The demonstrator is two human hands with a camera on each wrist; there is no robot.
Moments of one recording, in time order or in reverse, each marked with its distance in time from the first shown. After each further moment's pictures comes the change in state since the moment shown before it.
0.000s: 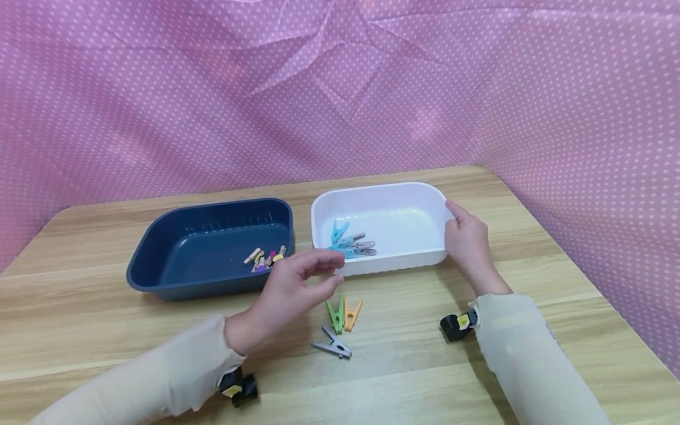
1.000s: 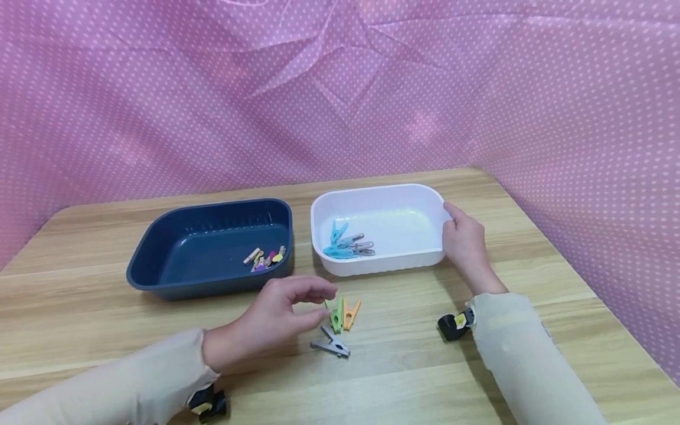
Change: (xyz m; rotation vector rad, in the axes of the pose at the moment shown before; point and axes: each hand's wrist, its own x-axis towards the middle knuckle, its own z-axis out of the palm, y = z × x) left_hand -0.025 -0.001 -0.014 -0.016 -0.250 -0.158; right_hand -0.001 -0.004 -0.001 0.001 -0.025 0.035
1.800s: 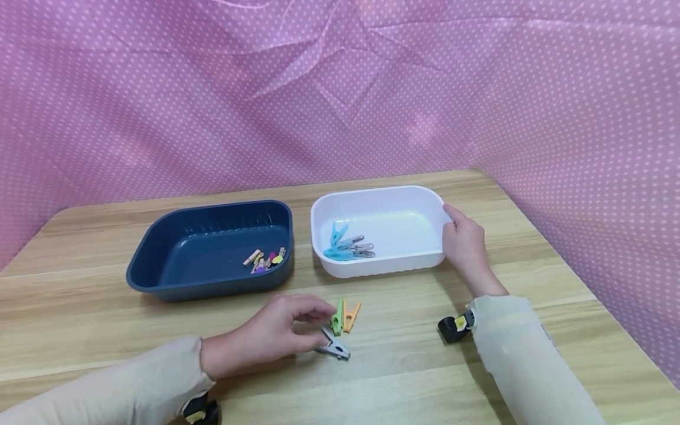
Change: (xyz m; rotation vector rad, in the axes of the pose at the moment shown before) left_hand -0.005 -0.016 0.002 0.029 -0.215 -0.119; right_hand 0.000 0.002 0.001 0.009 0.000 -0.006
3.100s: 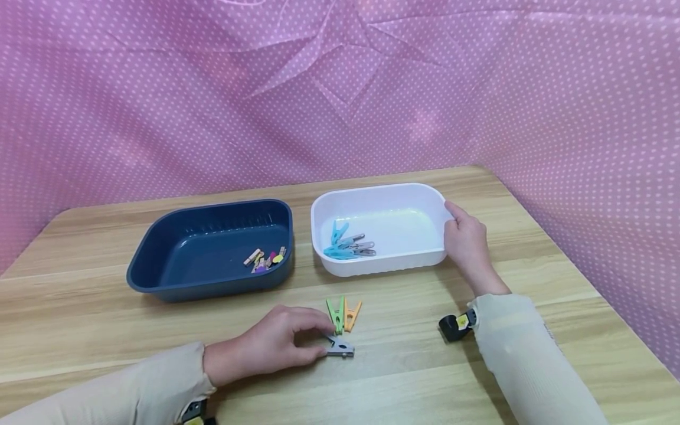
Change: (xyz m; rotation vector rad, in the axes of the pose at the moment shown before) left_hand -0.005 -0.017 0.007 0.179 -0.057 0.159; right_hand 0.000 0.002 0.001 0.009 0.016 -0.012
